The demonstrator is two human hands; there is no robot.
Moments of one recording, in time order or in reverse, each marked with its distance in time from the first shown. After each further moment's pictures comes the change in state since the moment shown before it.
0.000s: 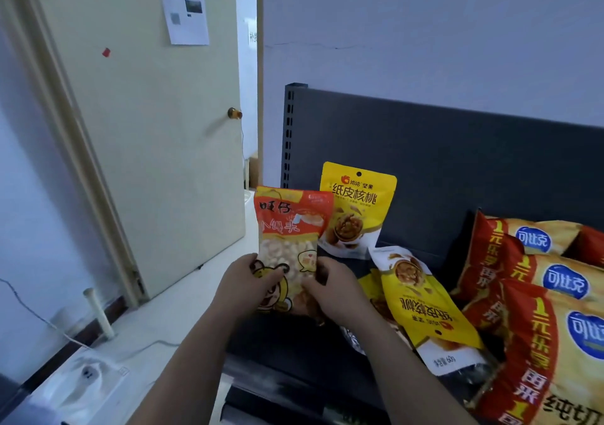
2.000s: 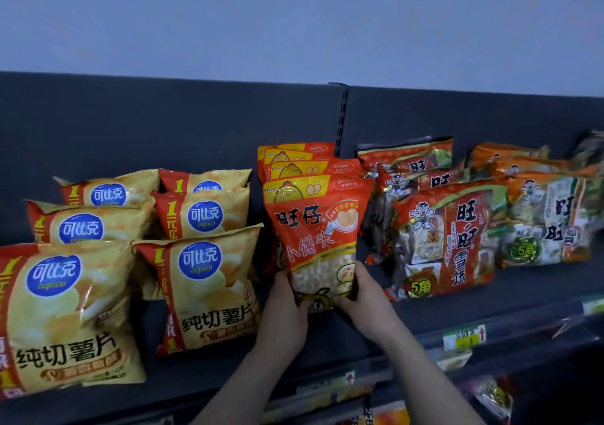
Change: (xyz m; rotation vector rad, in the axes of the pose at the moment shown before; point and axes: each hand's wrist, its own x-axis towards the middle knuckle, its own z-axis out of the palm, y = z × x) left_hand -0.270 0.200 0.569 0.105 -0.411 0.415; right_hand -0.329 0.421 -0.394 0.074 0.476 0.322
